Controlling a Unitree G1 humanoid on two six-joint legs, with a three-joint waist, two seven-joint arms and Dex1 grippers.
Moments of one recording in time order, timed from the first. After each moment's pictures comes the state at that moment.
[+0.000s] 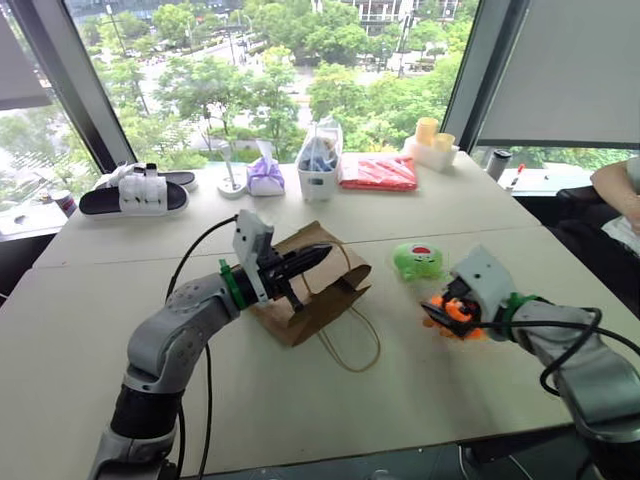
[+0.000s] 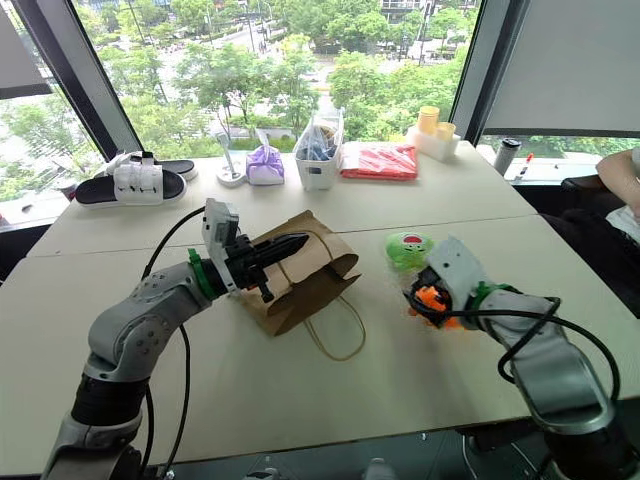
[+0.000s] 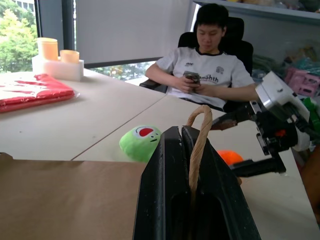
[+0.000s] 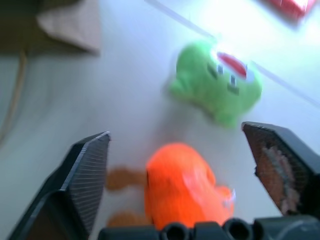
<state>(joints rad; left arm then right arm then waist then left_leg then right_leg) -0.50 0.35 0.01 -0.32 -0.66 0.62 -0.65 -0.21 -0.78 -0.06 -0.55 0.10 0.97 0.61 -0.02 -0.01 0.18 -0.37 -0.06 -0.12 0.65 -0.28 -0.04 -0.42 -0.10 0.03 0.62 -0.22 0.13</state>
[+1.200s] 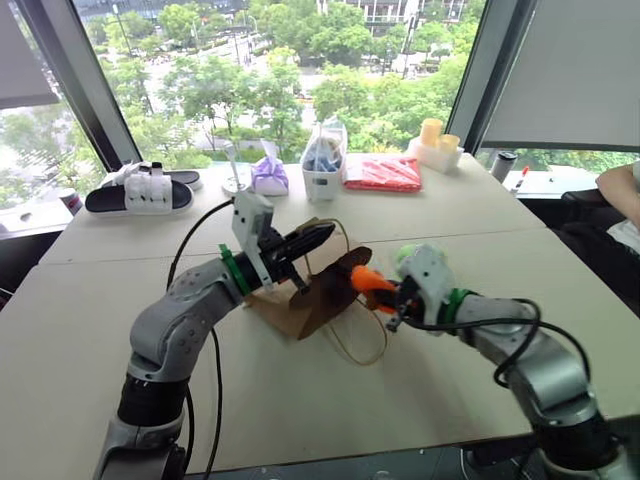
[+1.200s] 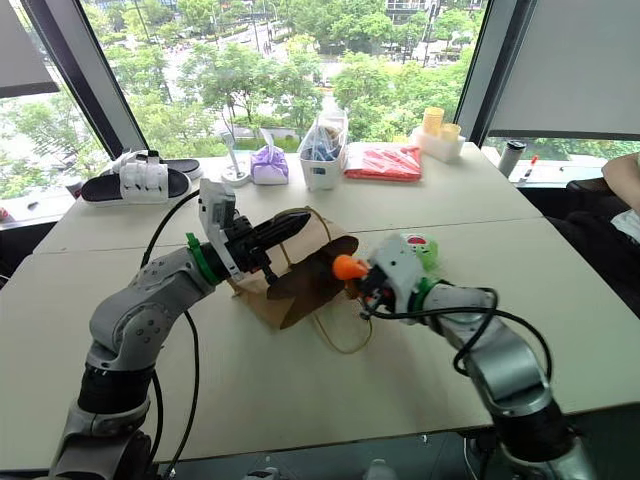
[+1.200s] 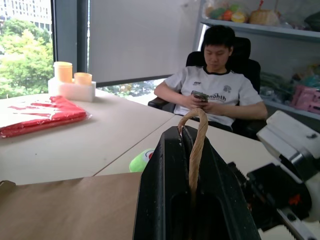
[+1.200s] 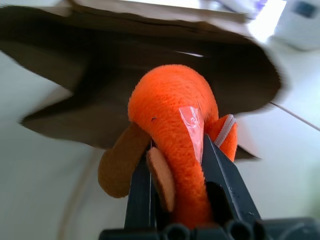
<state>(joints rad) -0.58 0.32 0.04 -0.32 -0.71 0.65 -0.58 -0.42 -0.52 0.15 -0.51 0.22 0.86 0.61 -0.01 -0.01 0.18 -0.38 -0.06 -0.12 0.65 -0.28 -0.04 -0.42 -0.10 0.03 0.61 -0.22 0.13</state>
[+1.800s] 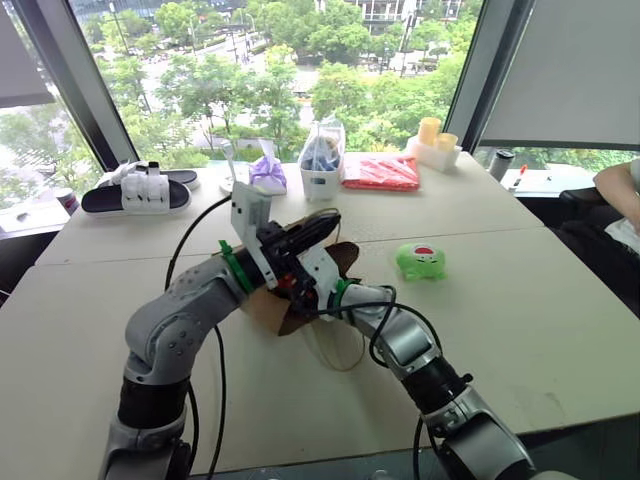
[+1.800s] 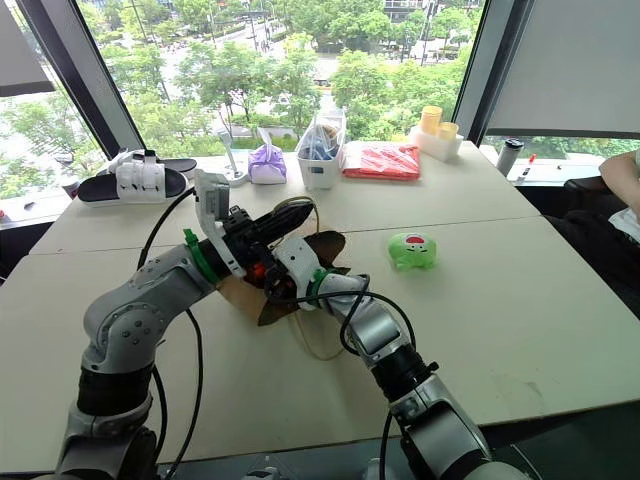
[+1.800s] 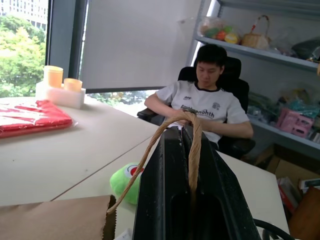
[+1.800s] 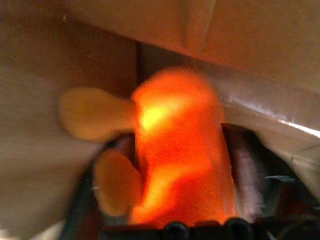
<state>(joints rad) -0.58 0.29 0.07 -0.40 -0.84 0.74 -0.44 -0.69 -0.10 0.36 0.20 0.08 0.35 0.57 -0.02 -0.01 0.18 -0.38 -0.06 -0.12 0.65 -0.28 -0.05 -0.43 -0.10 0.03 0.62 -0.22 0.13</state>
